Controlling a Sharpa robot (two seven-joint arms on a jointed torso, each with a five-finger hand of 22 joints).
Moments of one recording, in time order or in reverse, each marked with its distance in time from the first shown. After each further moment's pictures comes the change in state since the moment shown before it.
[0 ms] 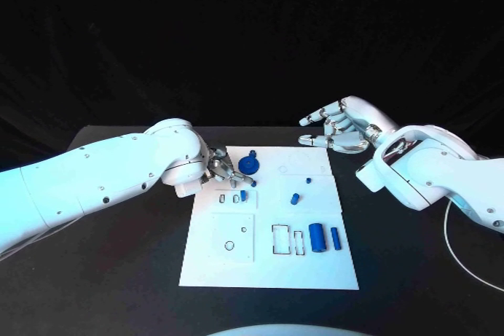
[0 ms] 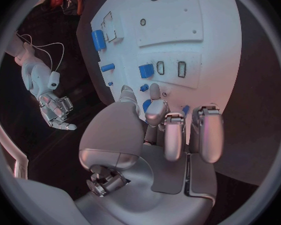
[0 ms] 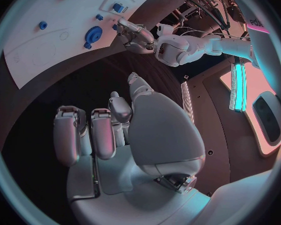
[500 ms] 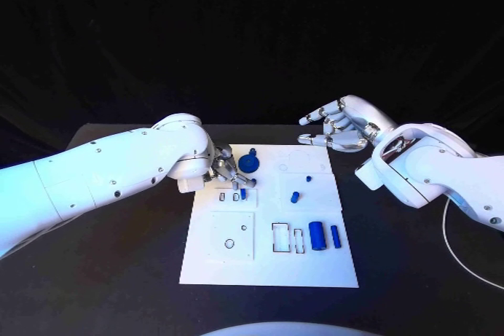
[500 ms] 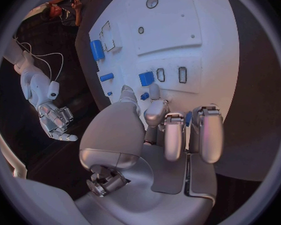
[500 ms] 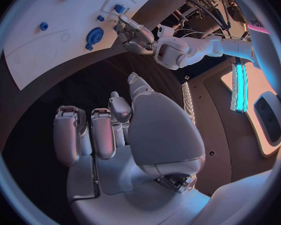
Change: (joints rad) left arm 0.006 0.049 0.000 -0.048 -0.021 0.111 -0.008; left_hand 0.006 0.006 -0.008 -0.003 0.000 -0.003 -0.003 0.008 0.014 0.004 -0.004 0.008 0.011 0.000 0.000 0.000 0.000 0.000 0.000 0.000 0.008 0.000; right arm -0.001 0.007 -0.002 -0.010 -0.002 0.008 -0.008; right_hand 0.000 0.000 0.000 0.000 0.001 0.000 0.000 0.000 0.000 0.000 0.000 -0.005 -0.002 0.000 0.000 -0.004 0.000 0.000 0.000 0.000 0.000 0.000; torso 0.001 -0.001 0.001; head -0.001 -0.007
